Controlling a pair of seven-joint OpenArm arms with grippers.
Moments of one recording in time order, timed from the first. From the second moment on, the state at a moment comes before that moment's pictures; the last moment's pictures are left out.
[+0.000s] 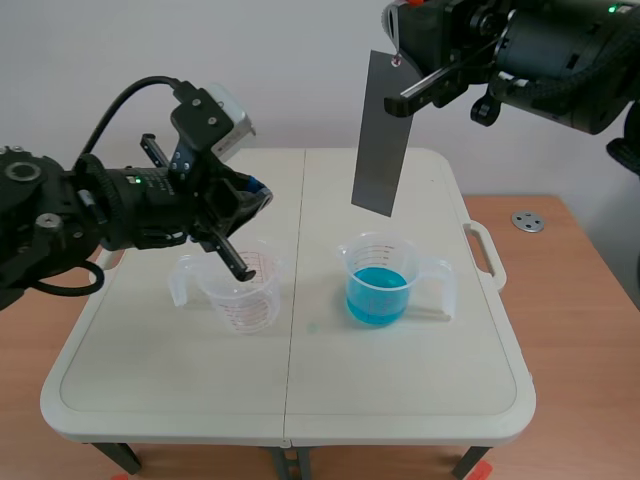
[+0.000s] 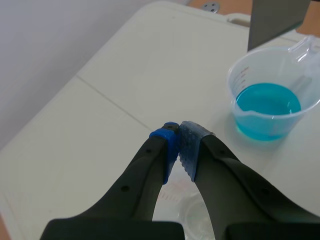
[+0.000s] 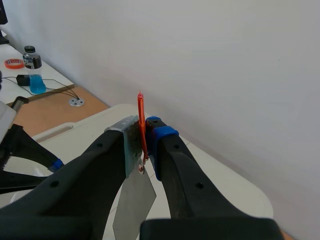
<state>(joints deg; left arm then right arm) -8.4 -26.7 24.2 88.3 -5.1 -24.2 8.3 3.4 3.3 6.3 109.1 8.5 45.4 -16.1</state>
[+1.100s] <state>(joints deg) 57.8 -35.3 -19.5 123.7 -5.0 -24.0 6.3 11.3 3.3 -9.1 108.7 8.5 44.4 -17.2</state>
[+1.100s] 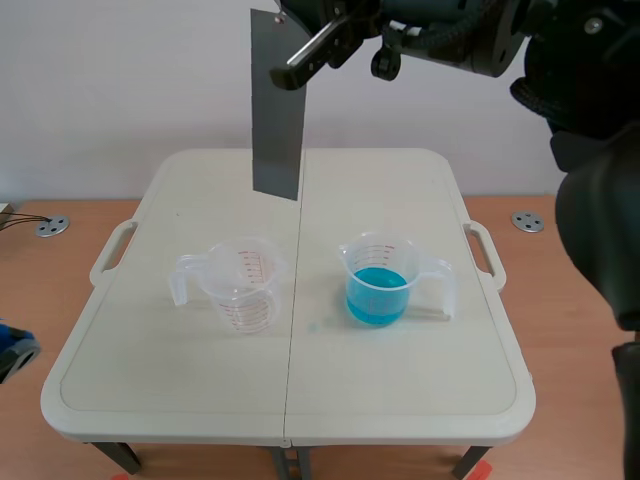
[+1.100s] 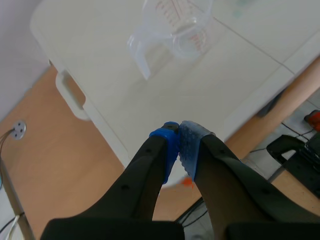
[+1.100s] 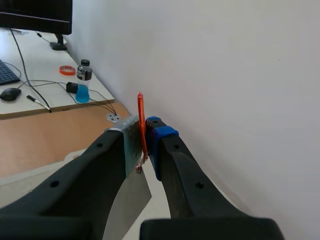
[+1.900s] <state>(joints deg) 70.7 -34.5 -22.9 116.7 -4.6 -24.0 1.1 17.2 -1.7 -15.3 87.8 6.8 44.2 -12.3</state>
